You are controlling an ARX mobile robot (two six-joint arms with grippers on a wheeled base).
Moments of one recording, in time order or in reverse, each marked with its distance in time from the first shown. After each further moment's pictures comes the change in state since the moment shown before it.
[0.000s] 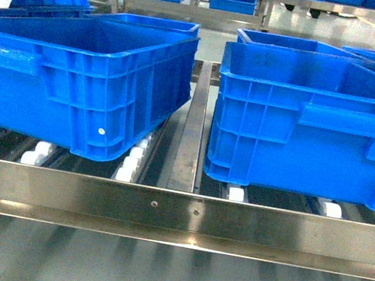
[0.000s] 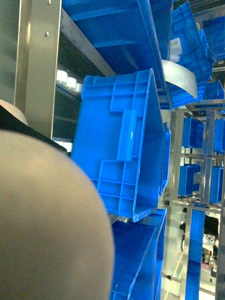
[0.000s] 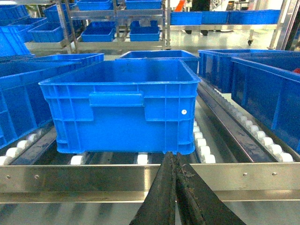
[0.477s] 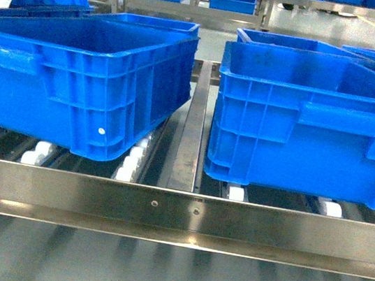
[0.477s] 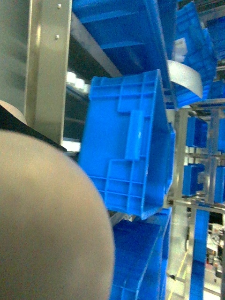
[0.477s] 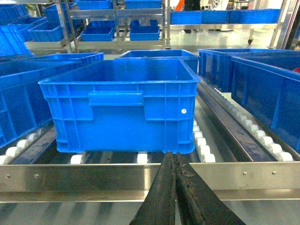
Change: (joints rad) left arm 0.000 -0.220 0.001 -0.223 0.001 0.003; right arm 0.000 0.000 0.000 -0.002 0.000 0.000
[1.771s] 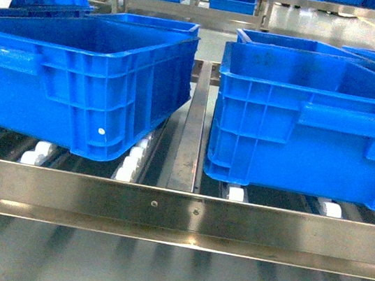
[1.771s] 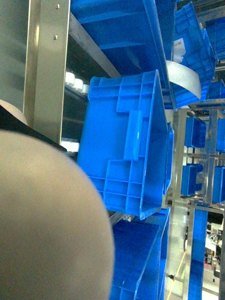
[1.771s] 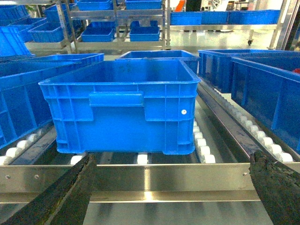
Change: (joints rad) left arm 0.000 0.000 0.000 -0.010 -0.001 -0.001; right arm 0.000 0.000 0.000 0.002 0.000 0.000
